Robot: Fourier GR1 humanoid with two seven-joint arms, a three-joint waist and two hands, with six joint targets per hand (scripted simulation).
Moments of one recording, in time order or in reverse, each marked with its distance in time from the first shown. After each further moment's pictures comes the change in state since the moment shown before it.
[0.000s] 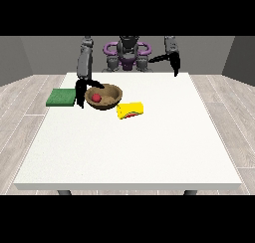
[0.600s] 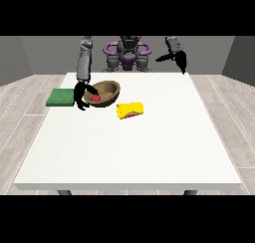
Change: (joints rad) left arm -0.038 0.032 0.022 -0.074 0.019 -0.050 -0.003; right arm -0.004 -0.062 0.003 0.075 0.068 -0.203 -0.056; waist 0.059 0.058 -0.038
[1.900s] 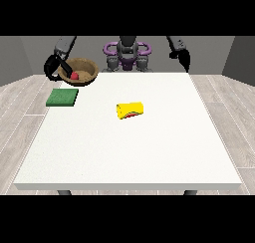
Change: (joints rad) left arm 0.140 0.058 0.162 0.253 0.088 -0.056 -0.100; right arm -0.078 -0.183 0.185 -0.077 0.211 -0.065 0.674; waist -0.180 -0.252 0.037
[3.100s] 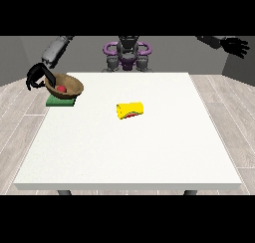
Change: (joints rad) left arm -0.067 0.487 0.417 0.213 0.320 -0.409 -0.119; right arm 0.060 -0.173 -0.186 0.041 -0.091 0.021 -0.203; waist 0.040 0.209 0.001
